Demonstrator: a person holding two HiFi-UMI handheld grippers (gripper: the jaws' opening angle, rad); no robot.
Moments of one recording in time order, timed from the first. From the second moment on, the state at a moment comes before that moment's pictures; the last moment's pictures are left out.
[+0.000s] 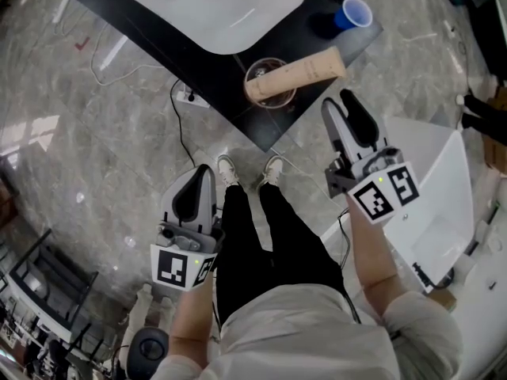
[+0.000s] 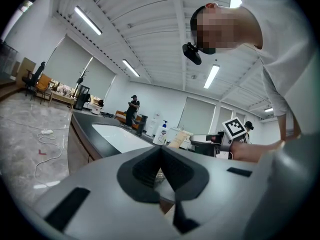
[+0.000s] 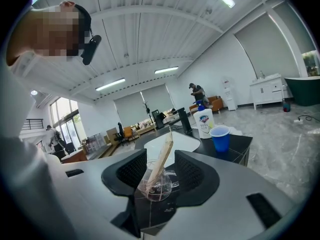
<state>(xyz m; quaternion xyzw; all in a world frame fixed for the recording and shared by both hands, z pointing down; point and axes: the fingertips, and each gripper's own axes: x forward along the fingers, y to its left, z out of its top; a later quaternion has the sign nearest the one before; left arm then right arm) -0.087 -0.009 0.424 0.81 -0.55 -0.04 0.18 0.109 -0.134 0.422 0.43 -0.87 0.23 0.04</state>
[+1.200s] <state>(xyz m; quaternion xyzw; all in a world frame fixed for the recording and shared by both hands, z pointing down) -0.073 -0.016 0.346 0.83 -0.55 -0.05 0.10 0.148 -0.102 0.342 0.46 -0.87 0.18 0.02</state>
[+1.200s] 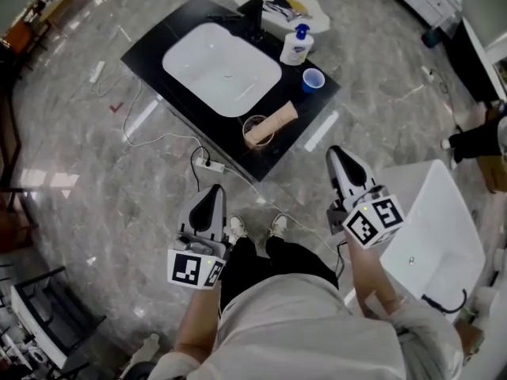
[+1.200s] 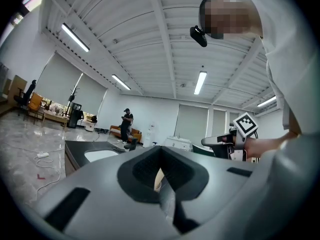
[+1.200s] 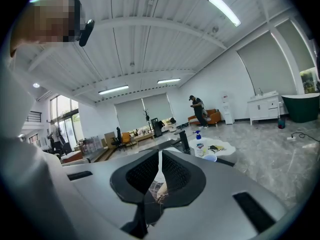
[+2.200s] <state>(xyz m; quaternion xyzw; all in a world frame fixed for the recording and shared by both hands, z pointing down) -0.065 0.012 0.305 0.82 -0.56 -0.06 0.02 0.115 -0.046 0.284 0.40 -0.91 0.04 0.02</state>
